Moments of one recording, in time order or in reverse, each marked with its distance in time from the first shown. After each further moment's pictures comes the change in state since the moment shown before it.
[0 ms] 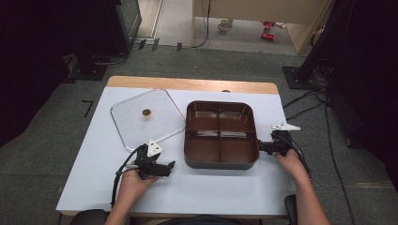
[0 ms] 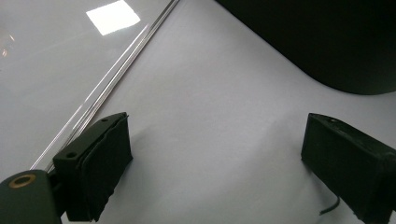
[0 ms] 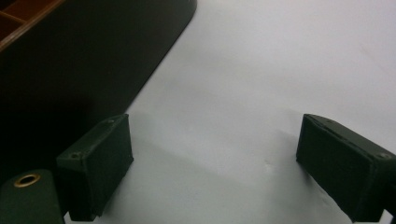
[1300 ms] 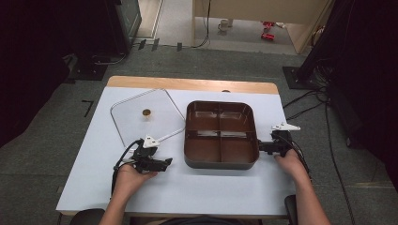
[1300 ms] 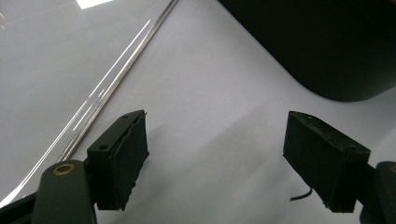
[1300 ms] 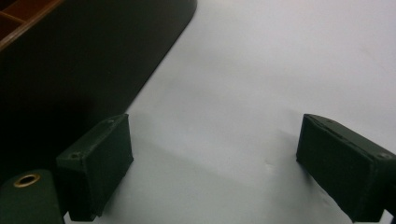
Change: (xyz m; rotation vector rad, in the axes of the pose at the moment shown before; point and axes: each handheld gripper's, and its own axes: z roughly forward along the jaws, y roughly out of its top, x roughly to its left) left arm 0.016 0.016 -0.013 0.080 -0.105 -0.103; right arm 0.000 0.000 0.000 0.001 0.002 0.002
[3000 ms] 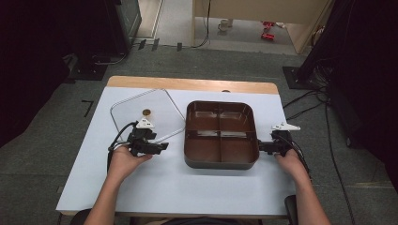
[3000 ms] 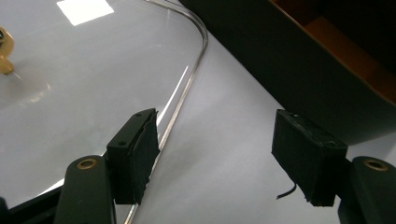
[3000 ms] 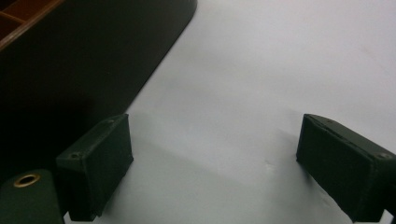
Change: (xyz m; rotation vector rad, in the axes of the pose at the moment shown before) left arm 0.032 0.043 -0.012 -0.012 -0.031 0.042; right arm 0.000 0.000 0.000 0.001 0.000 -0.001
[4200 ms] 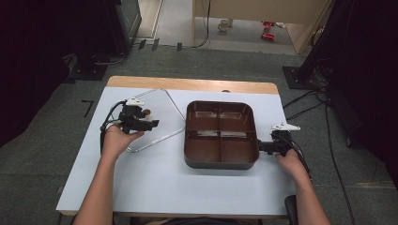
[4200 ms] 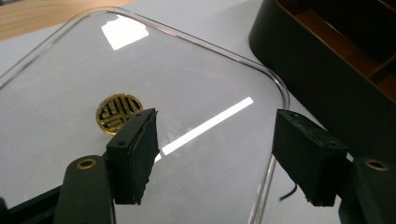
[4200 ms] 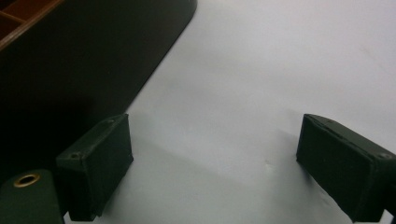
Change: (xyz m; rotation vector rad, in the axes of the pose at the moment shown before) left arm 0.062 0.039 -0.004 -0.065 0.086 -0.034; right arm 0.000 0.000 0.000 0.000 -0.001 0.001
